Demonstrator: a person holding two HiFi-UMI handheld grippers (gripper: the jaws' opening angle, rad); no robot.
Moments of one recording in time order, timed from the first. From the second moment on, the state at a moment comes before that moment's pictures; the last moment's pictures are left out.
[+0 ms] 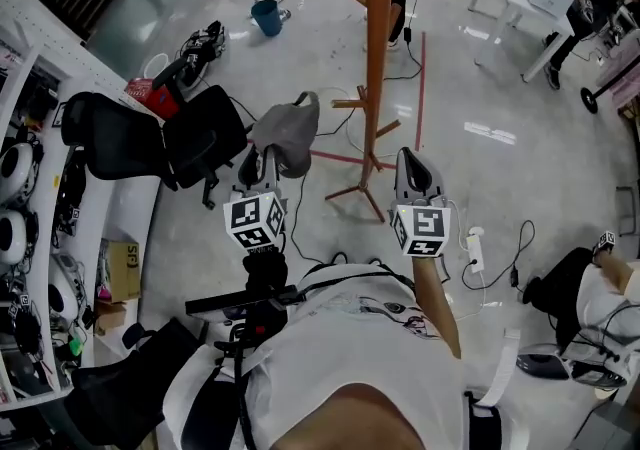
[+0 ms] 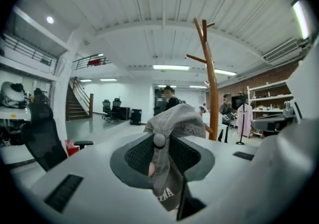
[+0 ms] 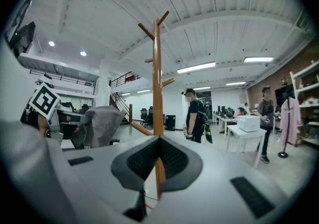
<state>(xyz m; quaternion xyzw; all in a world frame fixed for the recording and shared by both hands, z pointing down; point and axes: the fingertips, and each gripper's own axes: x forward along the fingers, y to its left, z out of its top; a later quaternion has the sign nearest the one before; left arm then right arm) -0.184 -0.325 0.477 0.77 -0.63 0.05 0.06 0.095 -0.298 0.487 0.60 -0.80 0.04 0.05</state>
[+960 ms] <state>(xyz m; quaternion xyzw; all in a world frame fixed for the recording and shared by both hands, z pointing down) -0.129 -0.327 0.400 0.70 -0.71 -0.05 0.00 0.159 -0.300 0.413 0.65 -0.76 -0.01 -0.01</state>
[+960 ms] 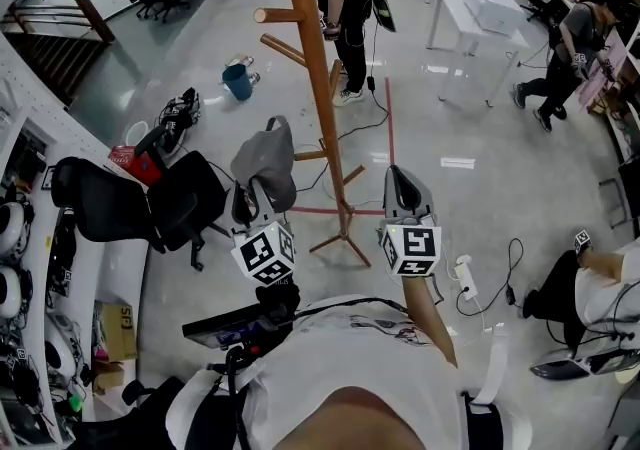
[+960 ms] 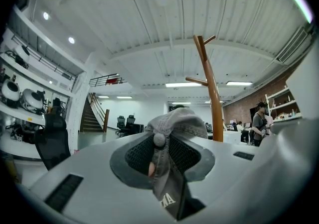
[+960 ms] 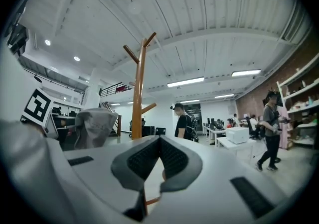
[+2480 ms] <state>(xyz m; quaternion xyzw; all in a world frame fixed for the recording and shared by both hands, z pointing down) -0.134 -0.331 0.410 0.70 -0.72 -0.03 0.00 0.149 -0.304 0.411 0.64 -0.77 -0.02 0.00</state>
